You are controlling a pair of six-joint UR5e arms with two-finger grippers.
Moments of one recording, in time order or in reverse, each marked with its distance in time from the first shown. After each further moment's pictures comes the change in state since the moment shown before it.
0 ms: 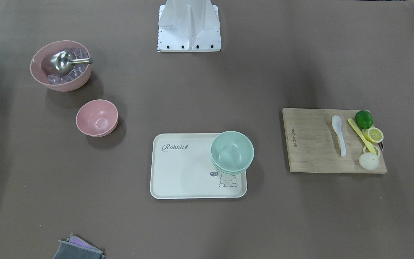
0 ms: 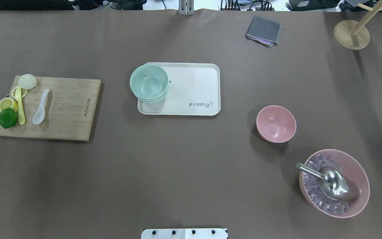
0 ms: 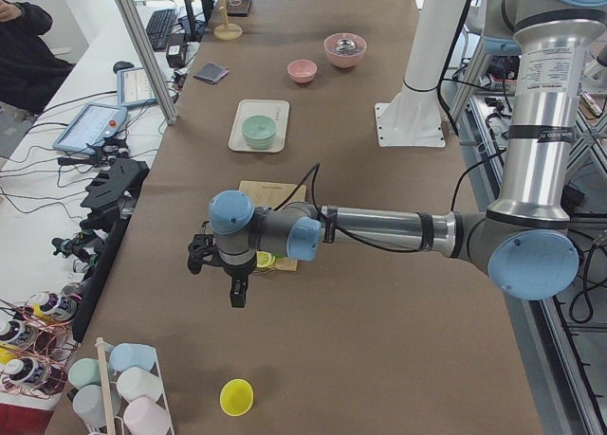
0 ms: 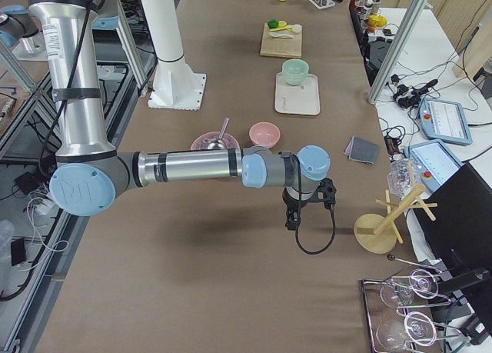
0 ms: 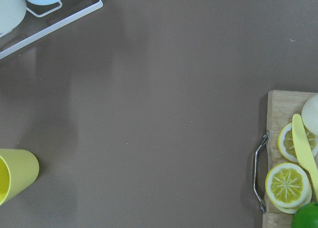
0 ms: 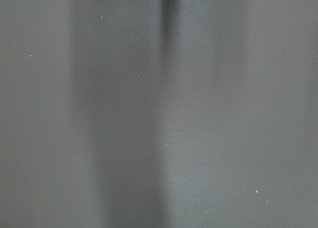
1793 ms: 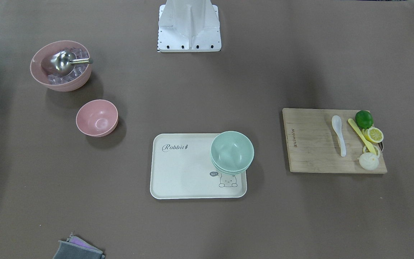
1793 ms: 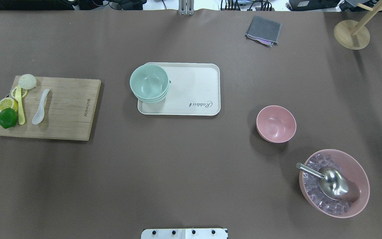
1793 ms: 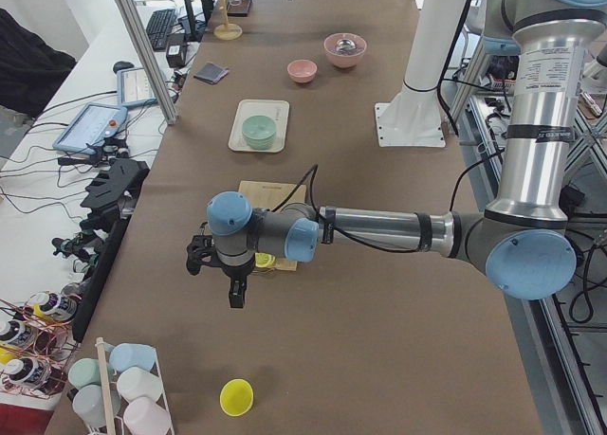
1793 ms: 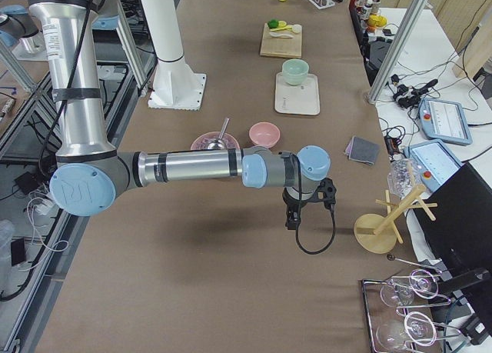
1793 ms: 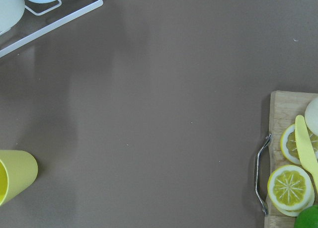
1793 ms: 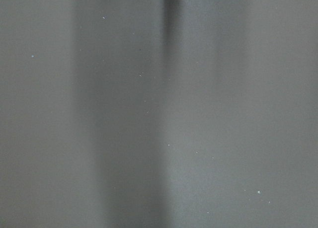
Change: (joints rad) left arm 0.003 -0.007 0.014 -0.008 0.000 -0.004; right arm 0.000 0.001 0.000 0.001 0.005 0.000
